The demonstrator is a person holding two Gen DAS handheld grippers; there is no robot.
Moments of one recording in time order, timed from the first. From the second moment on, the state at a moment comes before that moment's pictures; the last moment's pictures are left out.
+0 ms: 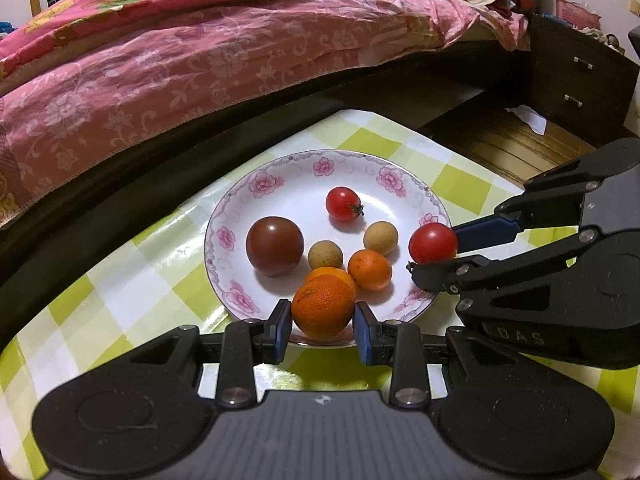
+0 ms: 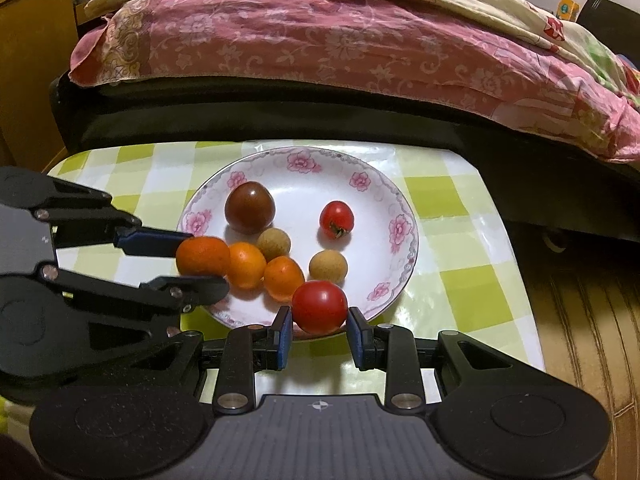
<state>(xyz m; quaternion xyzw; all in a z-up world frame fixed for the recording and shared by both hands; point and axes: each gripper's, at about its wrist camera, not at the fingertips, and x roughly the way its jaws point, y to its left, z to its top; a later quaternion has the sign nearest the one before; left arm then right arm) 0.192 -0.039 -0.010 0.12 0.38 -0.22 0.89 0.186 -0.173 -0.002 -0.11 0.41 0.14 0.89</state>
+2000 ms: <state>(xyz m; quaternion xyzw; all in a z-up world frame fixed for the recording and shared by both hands) 0.201 -0.036 -0.008 0.11 0.37 -0.20 0.90 0.197 -0.186 -0.003 -0.05 0.38 0.13 0.91</state>
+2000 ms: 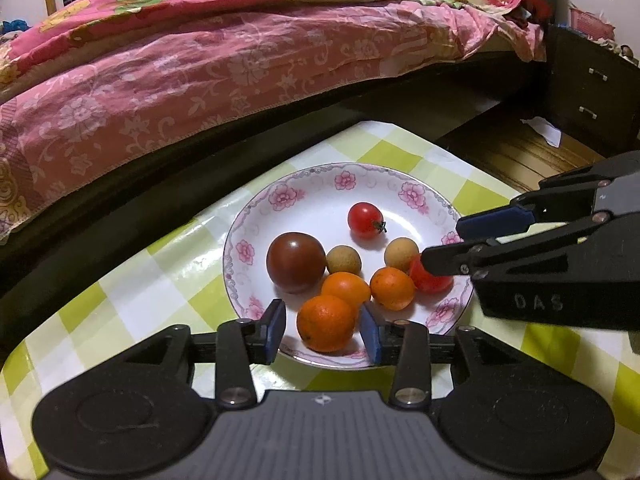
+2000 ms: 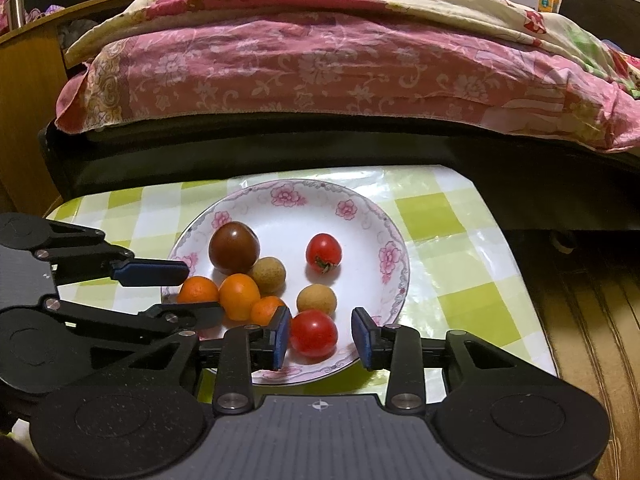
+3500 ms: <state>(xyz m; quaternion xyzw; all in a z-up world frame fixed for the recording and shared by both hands) 0.191 -0.033 -0.006 0.12 0.37 -0.16 0.91 0.183 -0.197 -0.002 -0.02 0.41 0.10 0.90</state>
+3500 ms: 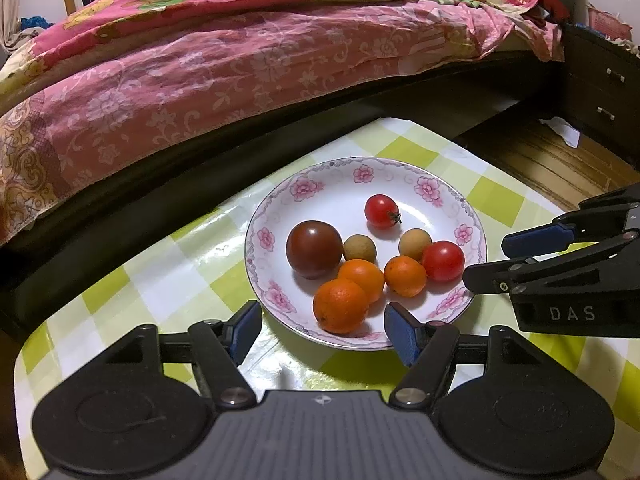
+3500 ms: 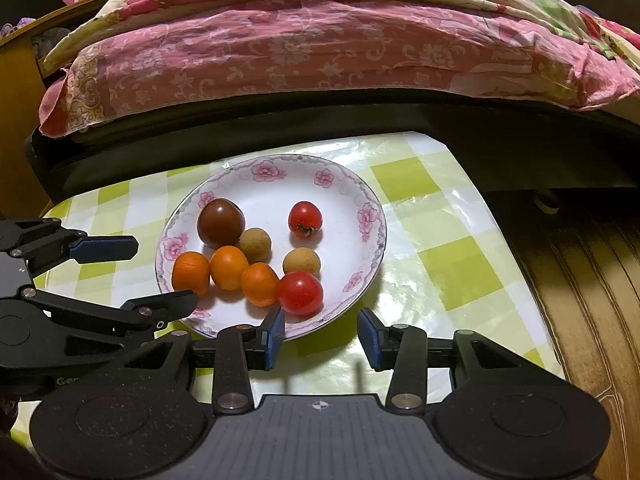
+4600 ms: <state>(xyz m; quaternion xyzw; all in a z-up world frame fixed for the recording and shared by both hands) 0.184 -0.038 0.000 0.14 0.35 -0.13 0.92 0.180 -0.198 0.002 -0.02 0.41 0.10 0.91</state>
